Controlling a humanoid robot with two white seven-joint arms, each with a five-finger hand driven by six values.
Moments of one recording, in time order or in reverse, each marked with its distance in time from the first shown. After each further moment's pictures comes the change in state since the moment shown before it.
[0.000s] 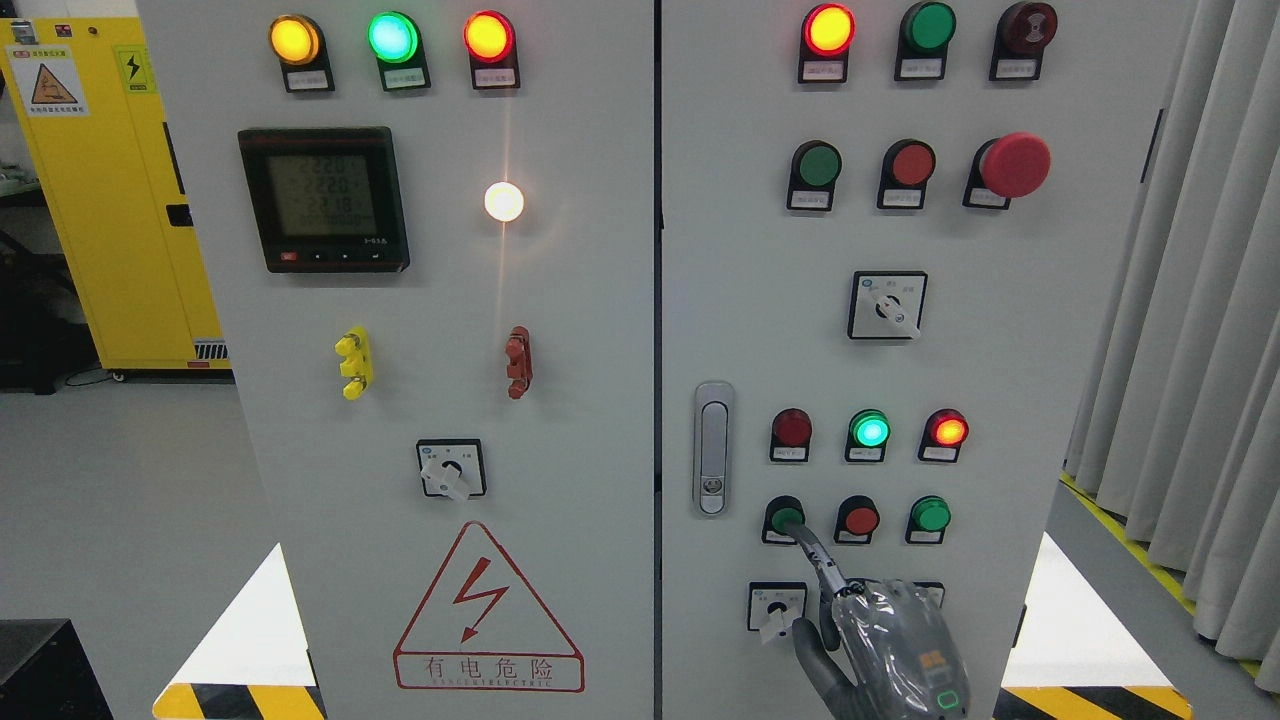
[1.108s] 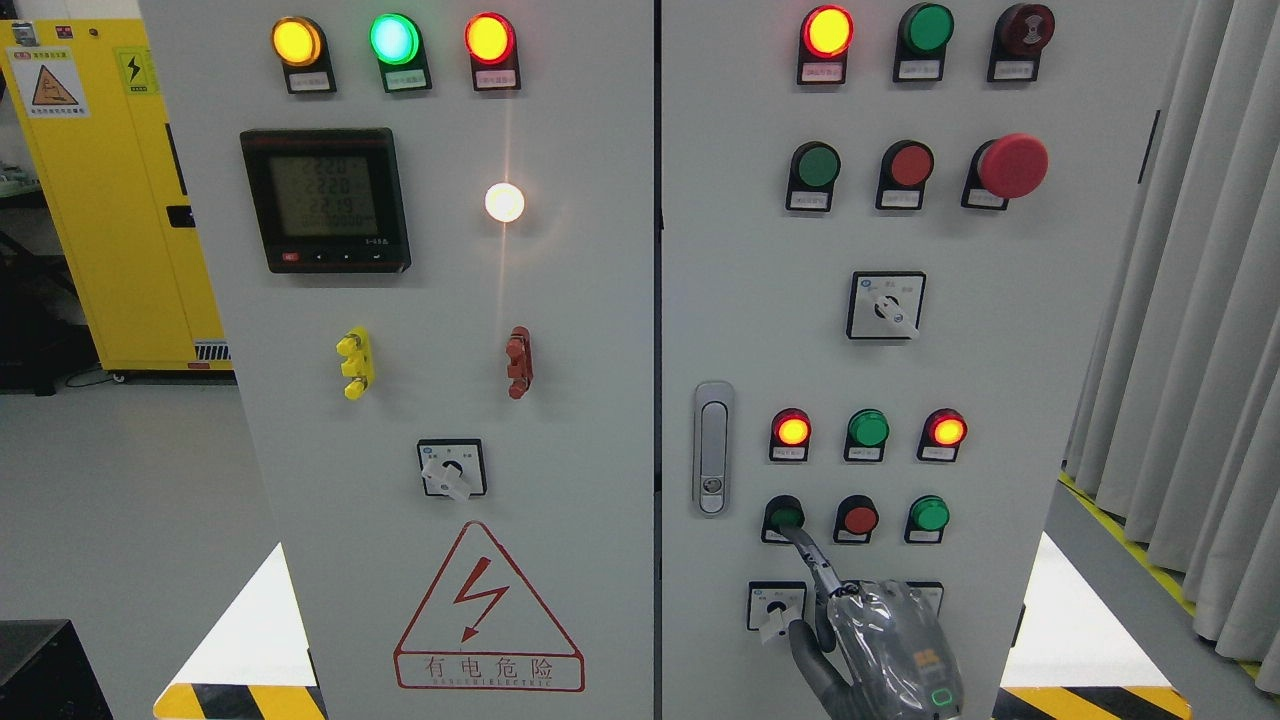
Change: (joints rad) left arm 0.000 0.000 0.000 0.000 0.000 0.000 0.000; right arm -0.010 0.000 -0.001 0.019 -0.008 -0.001 0.020
